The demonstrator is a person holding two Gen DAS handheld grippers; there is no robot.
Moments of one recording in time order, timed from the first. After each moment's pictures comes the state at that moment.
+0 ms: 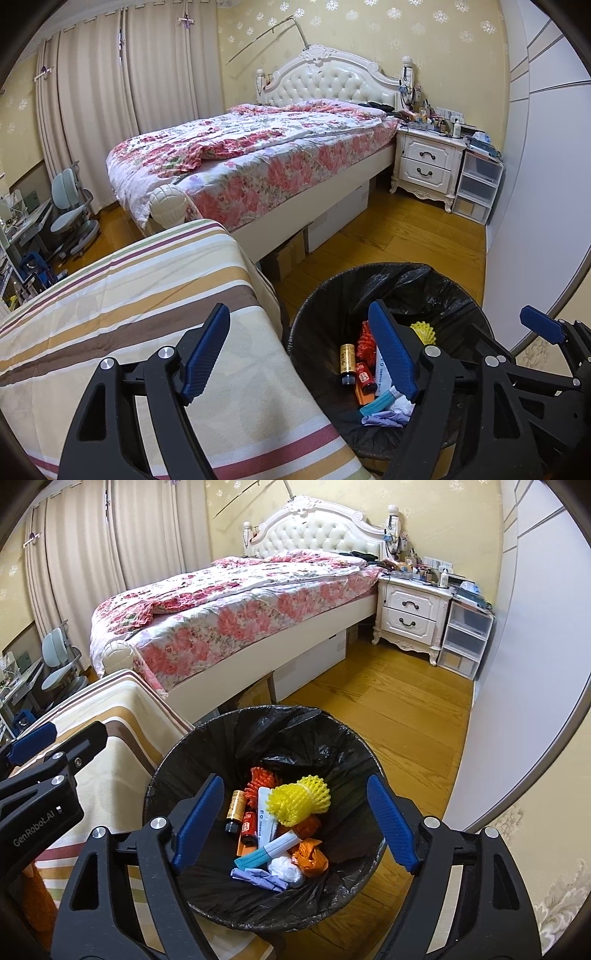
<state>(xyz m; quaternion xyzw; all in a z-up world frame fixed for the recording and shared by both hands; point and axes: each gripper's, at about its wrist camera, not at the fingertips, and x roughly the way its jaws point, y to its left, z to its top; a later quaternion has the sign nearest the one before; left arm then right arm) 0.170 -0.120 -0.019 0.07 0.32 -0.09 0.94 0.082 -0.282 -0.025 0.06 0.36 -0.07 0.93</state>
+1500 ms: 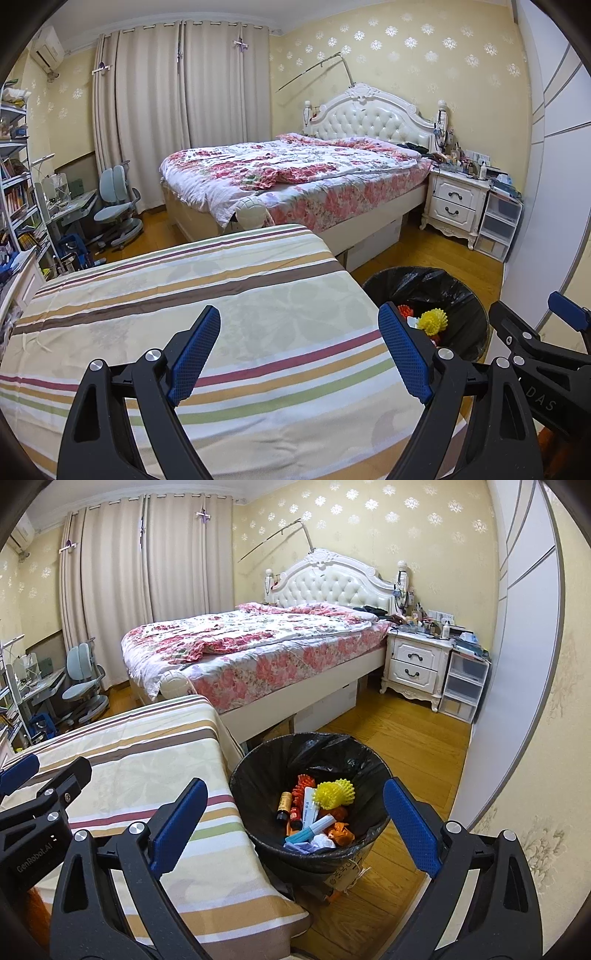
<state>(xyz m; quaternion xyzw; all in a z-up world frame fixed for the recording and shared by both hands) 0.029 -0.015 0.023 0.03 0.26 -0.03 0.96 -0.049 -0.202 0.039 0.03 0.27 -0.05 0.96</state>
